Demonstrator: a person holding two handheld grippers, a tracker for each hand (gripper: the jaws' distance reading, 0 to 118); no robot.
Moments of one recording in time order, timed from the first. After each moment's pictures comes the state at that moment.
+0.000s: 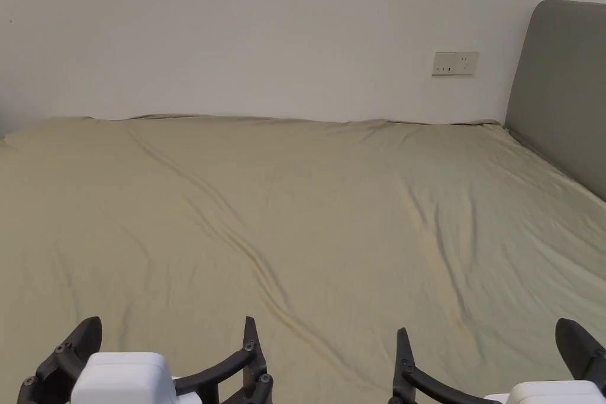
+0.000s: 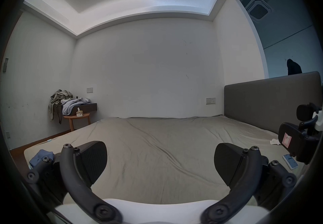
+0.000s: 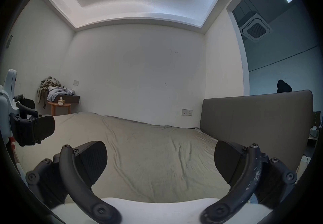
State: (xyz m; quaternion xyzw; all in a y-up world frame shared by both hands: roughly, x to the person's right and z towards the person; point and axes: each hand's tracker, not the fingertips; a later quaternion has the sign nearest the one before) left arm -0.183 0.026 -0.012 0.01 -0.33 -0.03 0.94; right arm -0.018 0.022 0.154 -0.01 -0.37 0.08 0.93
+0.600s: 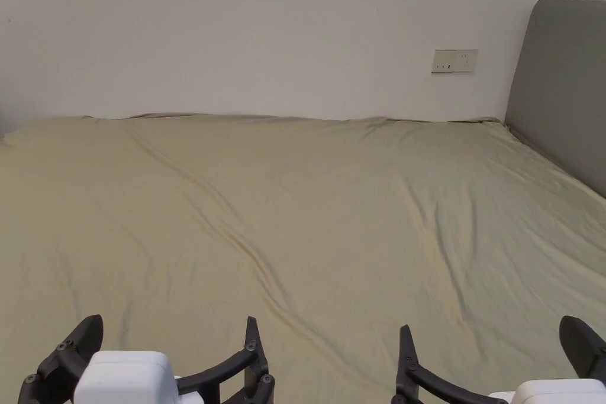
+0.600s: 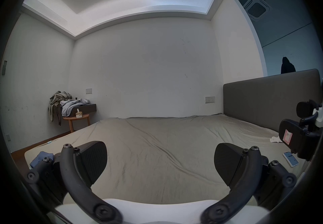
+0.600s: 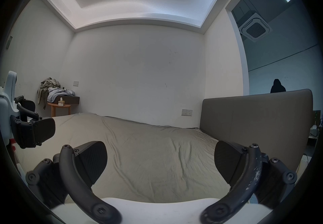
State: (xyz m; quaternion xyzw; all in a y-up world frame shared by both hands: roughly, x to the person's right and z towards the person) left arm -0.181 0.027 -0.011 0.00 -0.33 -0.03 0.94; right arm -0.016 0.022 0.159 0.00 -0.37 0.07 0.93
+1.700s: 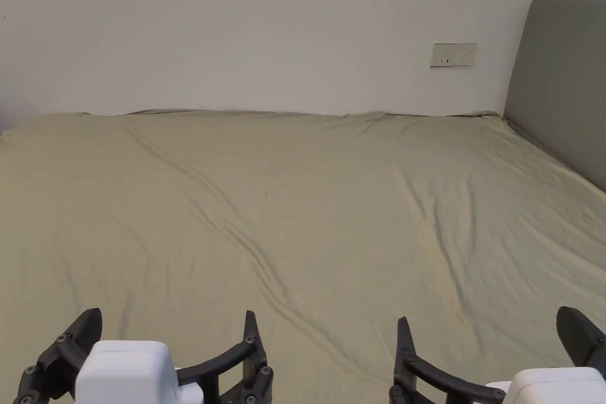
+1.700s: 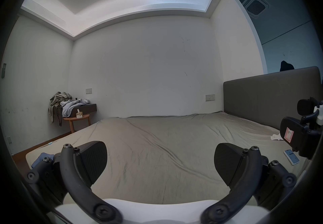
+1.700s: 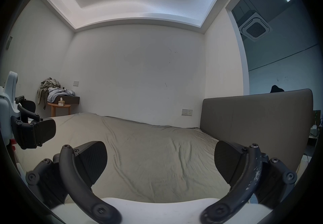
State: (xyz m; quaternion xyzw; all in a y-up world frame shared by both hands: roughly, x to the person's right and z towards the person) left arm -0.179 0.028 -0.013 0.00 -0.33 -0.04 0.94; right arm -0.015 0.022 0.158 0.00 -0.37 0.07 0.93
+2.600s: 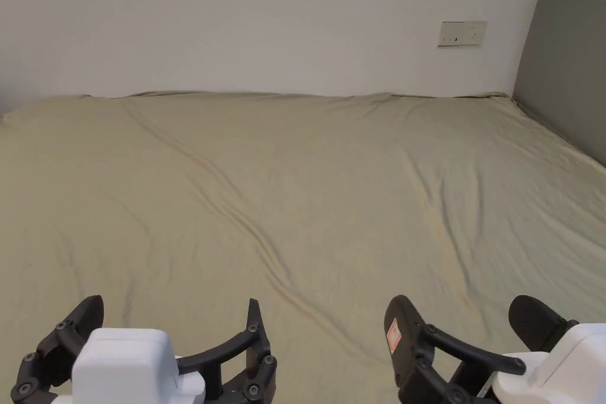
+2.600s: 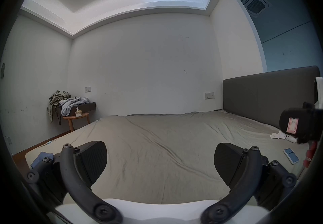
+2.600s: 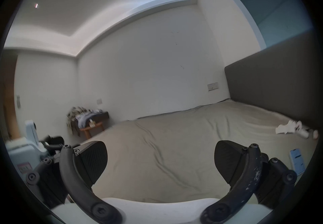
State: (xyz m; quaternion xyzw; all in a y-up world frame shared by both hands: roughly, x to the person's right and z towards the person) left arm -0.178 0.027 -0.016 -0.01 -0.33 -0.04 0.94; right arm 0.022 0.026 0.162 0.01 -0.23 -0.14 0.96
